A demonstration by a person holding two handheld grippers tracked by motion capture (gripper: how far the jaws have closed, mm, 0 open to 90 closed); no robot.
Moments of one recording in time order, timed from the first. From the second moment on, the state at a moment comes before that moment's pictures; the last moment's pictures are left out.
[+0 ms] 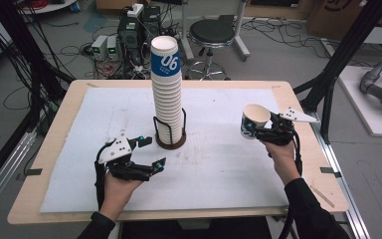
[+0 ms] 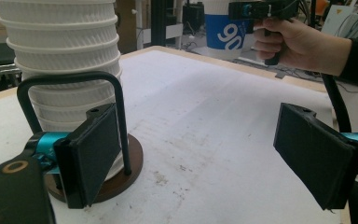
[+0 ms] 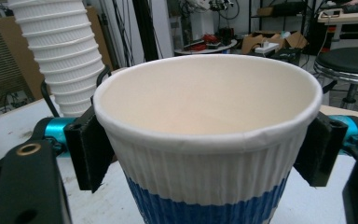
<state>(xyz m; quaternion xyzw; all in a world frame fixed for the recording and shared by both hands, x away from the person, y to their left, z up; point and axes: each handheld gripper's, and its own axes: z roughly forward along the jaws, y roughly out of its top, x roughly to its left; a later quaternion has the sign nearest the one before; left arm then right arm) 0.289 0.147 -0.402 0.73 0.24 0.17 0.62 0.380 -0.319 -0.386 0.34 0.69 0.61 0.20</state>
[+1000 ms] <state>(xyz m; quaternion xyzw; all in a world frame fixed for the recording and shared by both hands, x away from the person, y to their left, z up) 0.287 0.148 -0.402 0.73 0.24 0.17 0.62 0.415 -0.319 -0.417 0.41 0.66 0.58 0.25</state>
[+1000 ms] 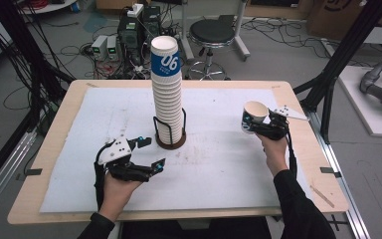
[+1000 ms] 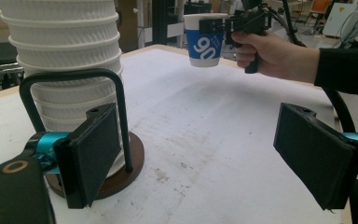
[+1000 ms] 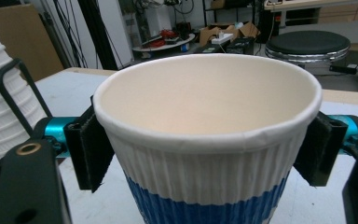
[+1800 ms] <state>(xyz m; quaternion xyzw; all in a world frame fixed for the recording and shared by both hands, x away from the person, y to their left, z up) 0.286 0.147 -0.402 0.73 0.23 0.17 0.61 0.433 -0.307 -0.443 0.44 0.68 0.53 0.26</state>
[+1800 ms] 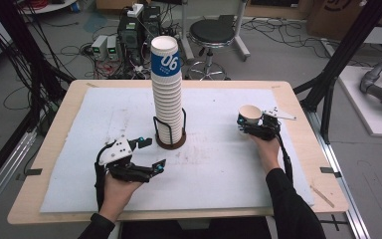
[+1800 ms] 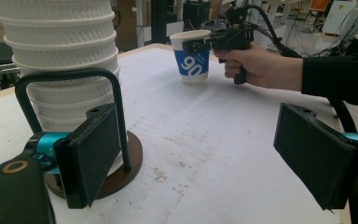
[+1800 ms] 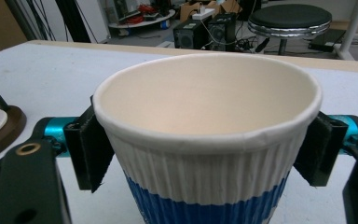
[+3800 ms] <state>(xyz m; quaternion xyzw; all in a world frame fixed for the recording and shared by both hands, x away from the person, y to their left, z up) 0.285 0.141 -0.402 0.74 0.23 0.17 0.61 0.409 -0.308 -0.440 0.47 0.71 0.46 0.27</state>
